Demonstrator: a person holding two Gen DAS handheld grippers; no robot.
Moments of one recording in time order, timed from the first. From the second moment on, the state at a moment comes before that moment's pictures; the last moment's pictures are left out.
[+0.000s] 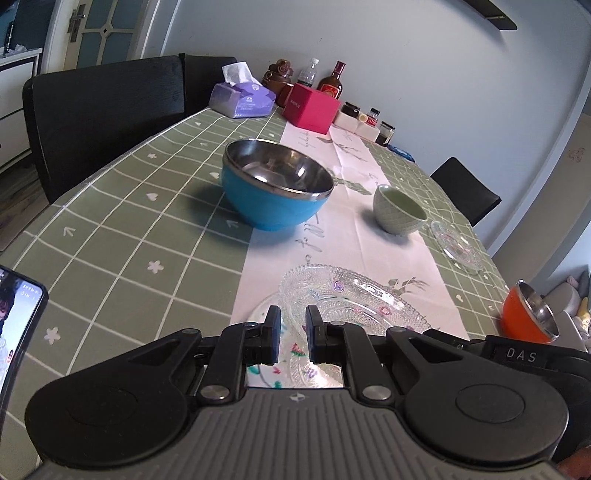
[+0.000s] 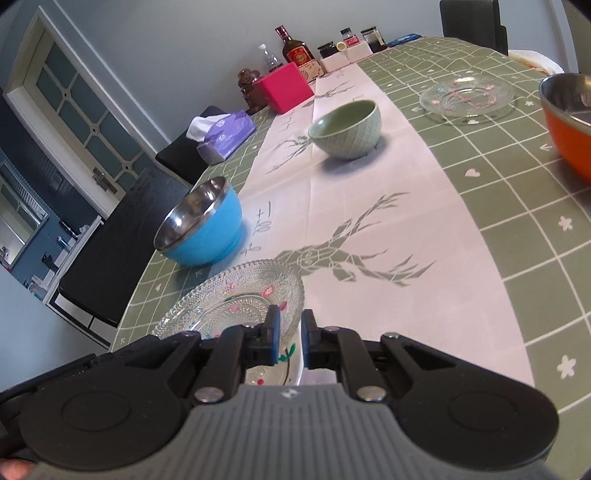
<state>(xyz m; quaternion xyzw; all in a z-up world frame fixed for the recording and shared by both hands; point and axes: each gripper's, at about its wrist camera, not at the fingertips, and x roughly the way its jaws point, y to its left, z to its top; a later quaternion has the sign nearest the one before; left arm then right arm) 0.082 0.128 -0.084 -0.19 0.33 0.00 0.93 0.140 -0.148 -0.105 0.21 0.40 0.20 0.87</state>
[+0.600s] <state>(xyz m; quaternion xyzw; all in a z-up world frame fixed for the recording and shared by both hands) 0.072 0.132 -0.099 -0.17 0.37 0.01 0.92 0.128 -0.130 -0.108 0.15 0.40 0.22 0.88</state>
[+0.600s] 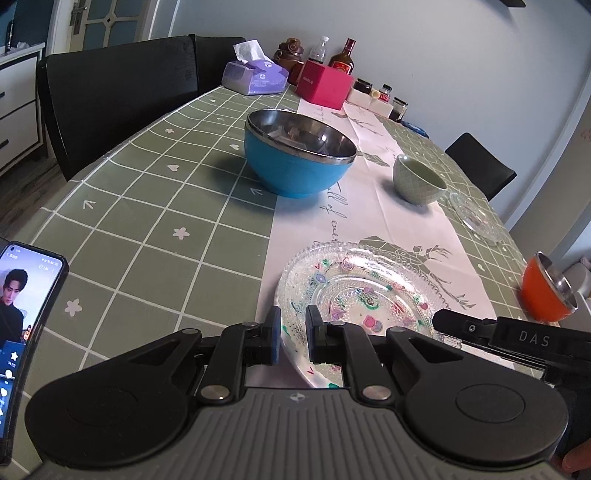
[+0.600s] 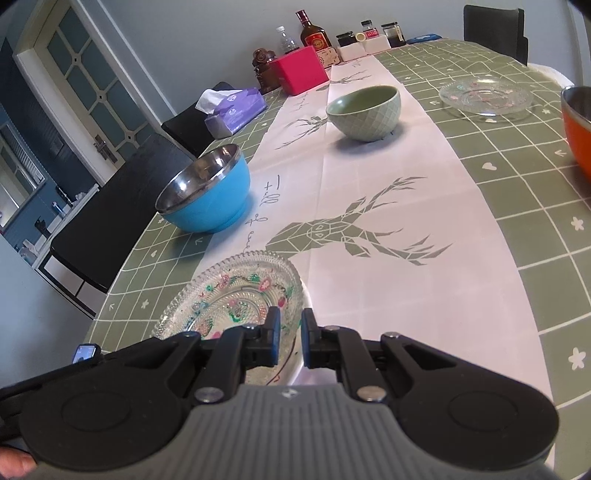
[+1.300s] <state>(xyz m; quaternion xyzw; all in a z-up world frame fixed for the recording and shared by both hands) 0.081 0.124 -0.096 -0.11 0.38 0.01 0.92 0.122 -0.130 -0.107 0.13 0.41 0.24 0.87</state>
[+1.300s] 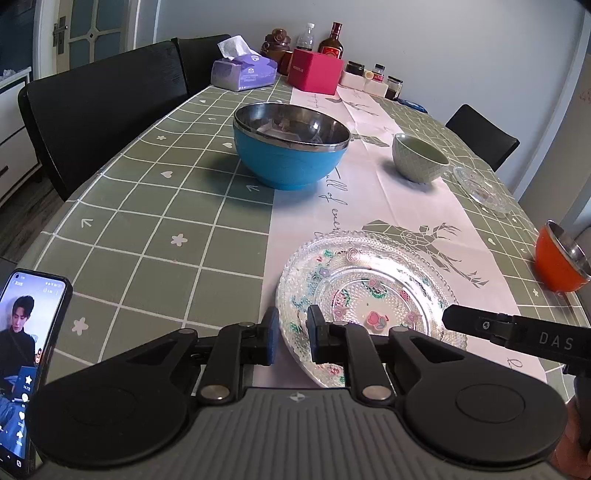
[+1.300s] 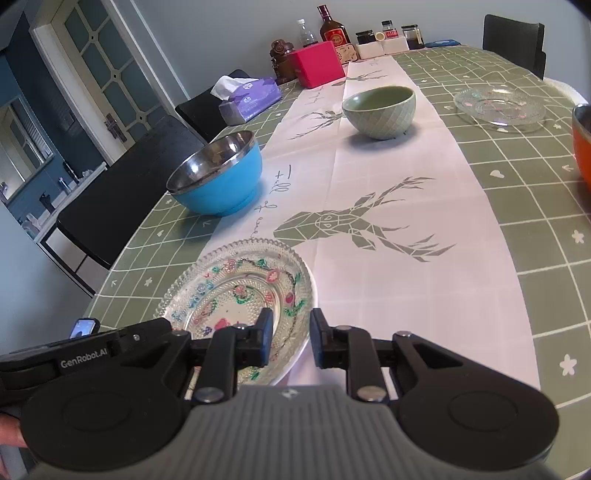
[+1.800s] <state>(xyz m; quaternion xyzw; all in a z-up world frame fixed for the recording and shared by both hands) 0.087 0.119 -0.096 -0.07 0.39 0.00 0.92 0.119 -0.138 -0.108 0.15 0.41 0.24 0.87</state>
